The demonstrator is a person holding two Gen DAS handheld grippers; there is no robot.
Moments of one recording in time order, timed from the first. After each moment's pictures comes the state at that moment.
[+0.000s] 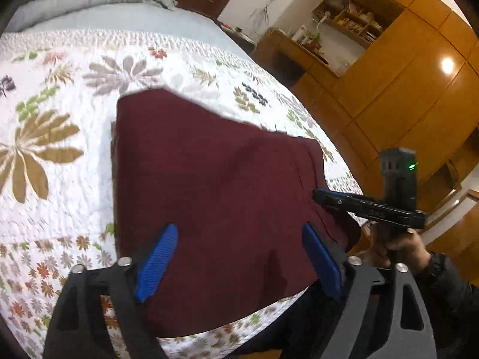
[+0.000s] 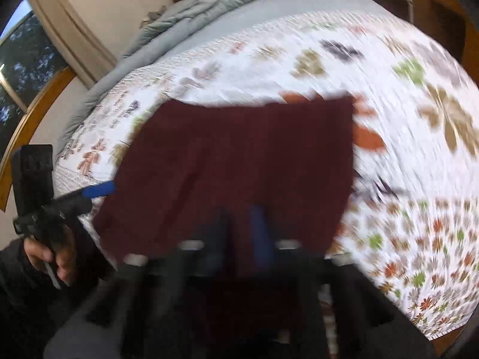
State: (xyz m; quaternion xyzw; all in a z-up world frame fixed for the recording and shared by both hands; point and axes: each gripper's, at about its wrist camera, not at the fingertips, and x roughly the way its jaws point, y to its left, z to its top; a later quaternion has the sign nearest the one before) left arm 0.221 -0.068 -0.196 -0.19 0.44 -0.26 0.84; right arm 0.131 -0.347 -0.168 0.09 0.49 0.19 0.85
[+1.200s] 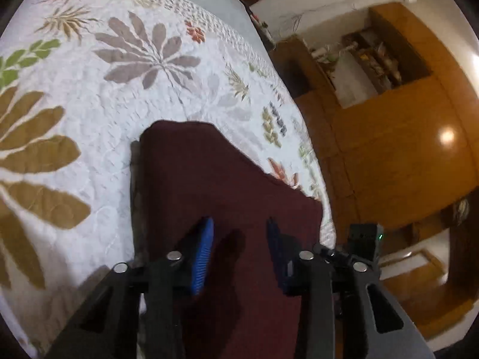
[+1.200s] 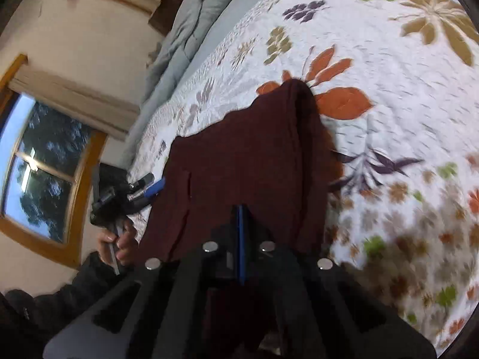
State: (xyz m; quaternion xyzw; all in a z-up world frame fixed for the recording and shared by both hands) left arm 0.319 -0.003 -0.219 -0.35 0.47 -0.28 0.76; right arm 0.164 -0.402 -0.190 0.29 0.48 0.24 0.79
